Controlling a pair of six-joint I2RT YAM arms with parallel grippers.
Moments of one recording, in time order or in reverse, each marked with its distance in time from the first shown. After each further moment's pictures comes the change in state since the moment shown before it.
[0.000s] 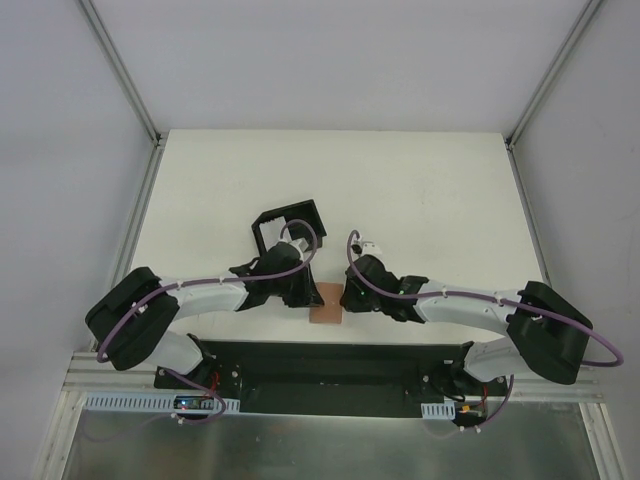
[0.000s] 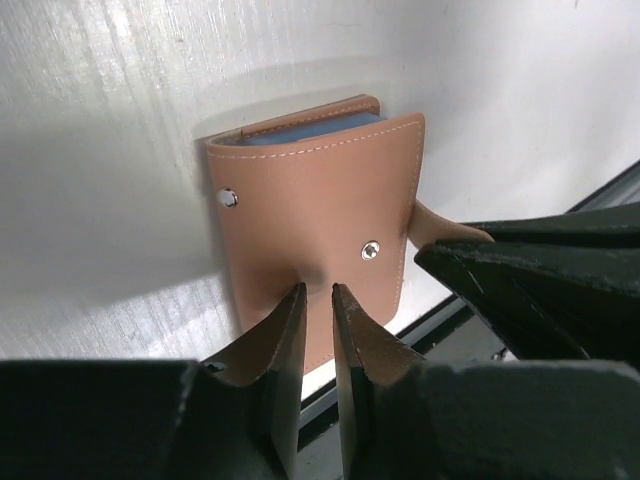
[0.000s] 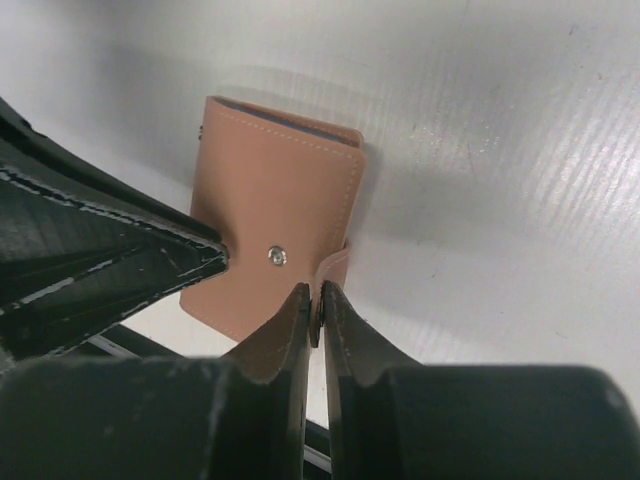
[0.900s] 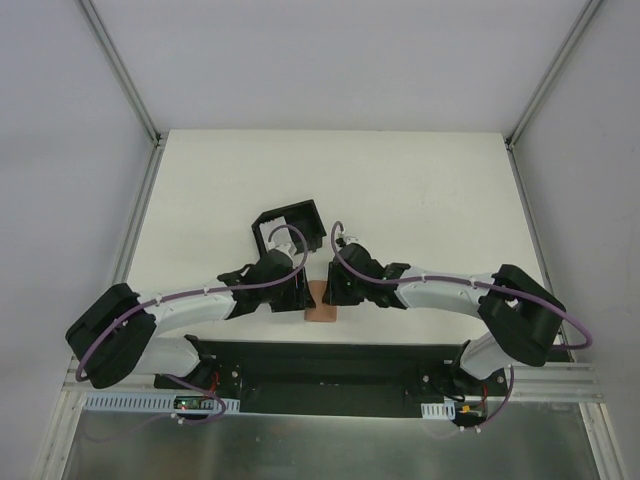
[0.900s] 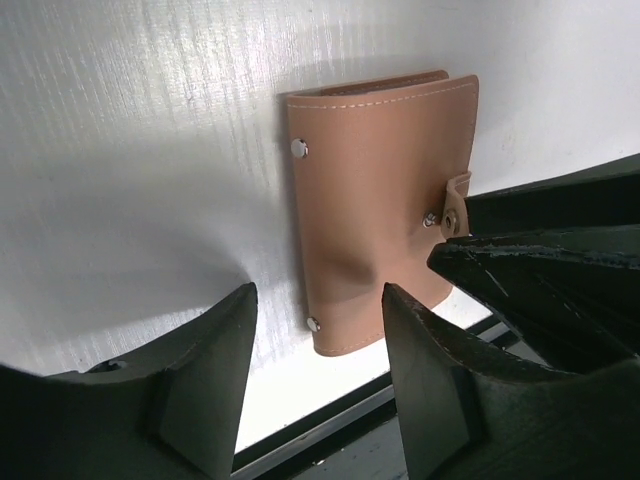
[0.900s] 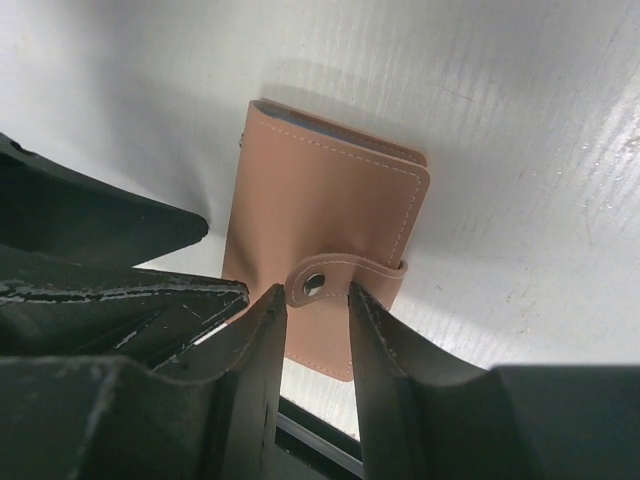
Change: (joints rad) left arm -0.021 -0.131 -0.039 -0.156 -0.158 0.067; right arm -0.028 0.165 0.146 -0.010 -0.139 -0.006
